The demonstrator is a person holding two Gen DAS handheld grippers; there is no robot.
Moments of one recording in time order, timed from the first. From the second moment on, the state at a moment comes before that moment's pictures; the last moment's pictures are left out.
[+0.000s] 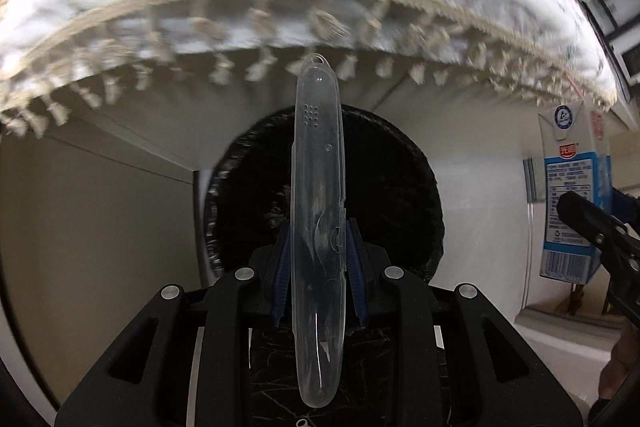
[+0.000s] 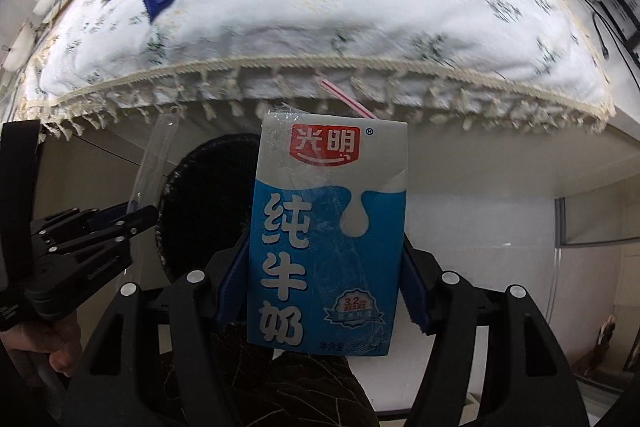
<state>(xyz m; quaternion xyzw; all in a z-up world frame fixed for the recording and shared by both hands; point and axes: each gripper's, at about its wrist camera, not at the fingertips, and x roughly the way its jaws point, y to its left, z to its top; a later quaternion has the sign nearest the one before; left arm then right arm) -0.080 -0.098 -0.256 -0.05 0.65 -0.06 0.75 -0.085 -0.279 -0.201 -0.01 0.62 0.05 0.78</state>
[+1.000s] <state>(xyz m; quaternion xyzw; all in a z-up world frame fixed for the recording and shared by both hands) -0.113 -0.026 -0.219 -0.07 0.61 0.01 0.79 -0.081 -0.196 -0.251 -0.03 0.64 0.11 0.76</state>
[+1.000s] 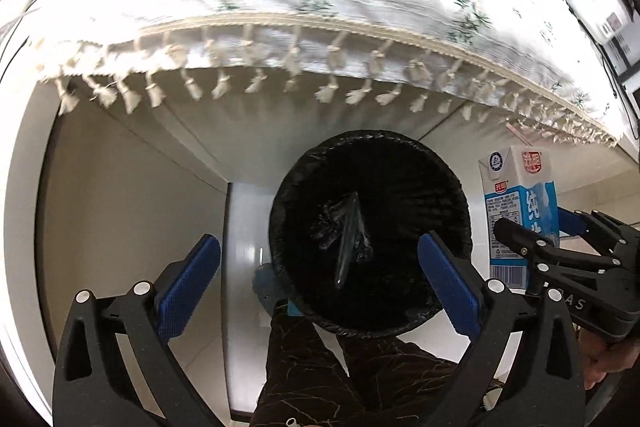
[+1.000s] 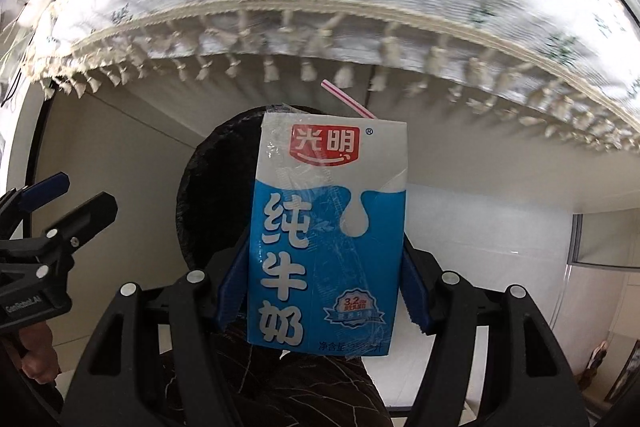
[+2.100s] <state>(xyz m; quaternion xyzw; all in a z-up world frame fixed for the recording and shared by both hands) -0.054 -0.012 -0.087 -0.06 0.54 0.02 0.84 -0.032 -0.241 -0.090 -0.04 0.50 0.06 0.86</state>
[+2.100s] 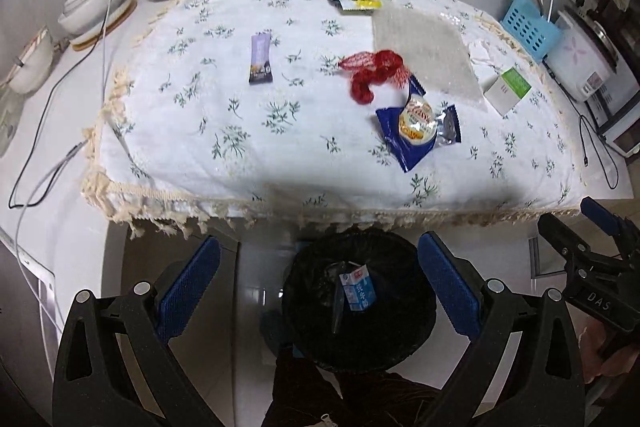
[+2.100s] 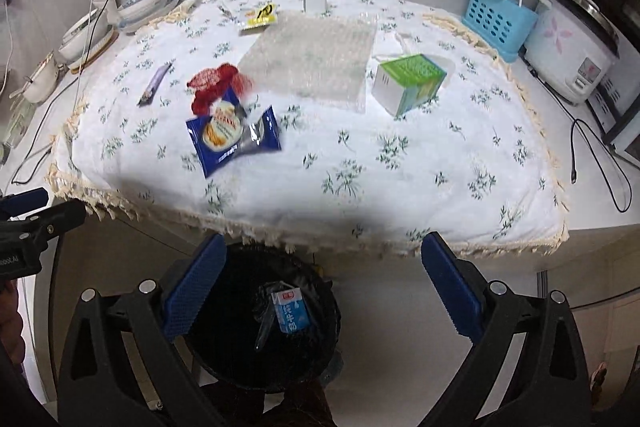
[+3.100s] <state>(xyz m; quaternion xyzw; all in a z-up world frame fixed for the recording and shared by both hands) 0.111 0.072 -0.135 -0.08 0.57 0.09 0.81 0.065 -0.176 -0.112 -0.06 0.53 0.07 0.84</state>
